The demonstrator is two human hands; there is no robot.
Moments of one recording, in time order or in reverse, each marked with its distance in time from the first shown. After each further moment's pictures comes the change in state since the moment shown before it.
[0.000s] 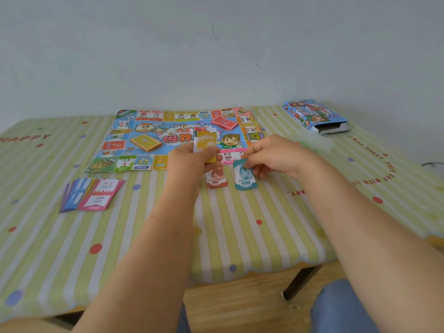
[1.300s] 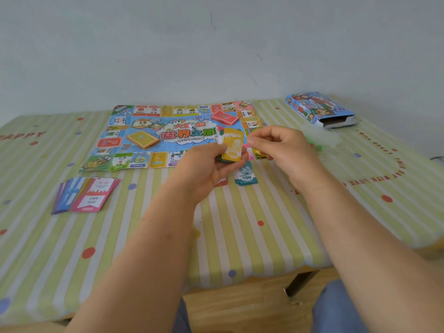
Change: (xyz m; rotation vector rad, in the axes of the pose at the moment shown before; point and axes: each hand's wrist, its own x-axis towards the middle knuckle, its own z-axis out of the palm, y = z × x) left_hand 0.003 -0.005 0.014 -0.248 -0.362 -0.237; right_hand -0.004 0.023 0.007 0.283 0.378 -0.256
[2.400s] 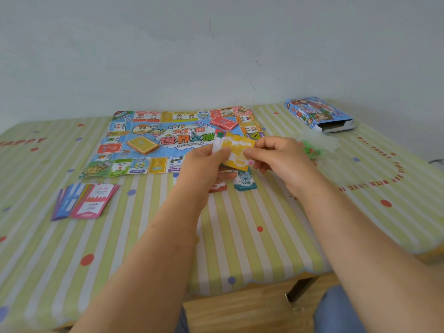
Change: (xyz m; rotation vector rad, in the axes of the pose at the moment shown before) left_hand 0.000 -0.004 0.003 0.338 0.159 0.211; right_hand 0.000 0.002 0.004 0.085 -0.082 0.072
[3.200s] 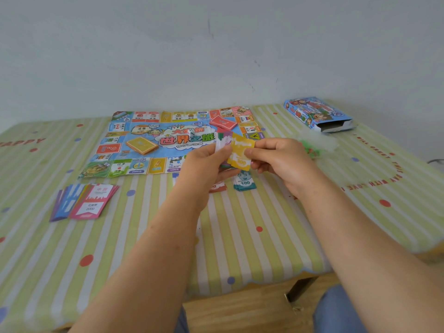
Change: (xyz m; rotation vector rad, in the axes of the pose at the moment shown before) left_hand 0.001 -0.002 0.002 -0.081 -0.065 -0.004; right_hand 0.001 0.000 -0.001 0.107 -0.016 0.061
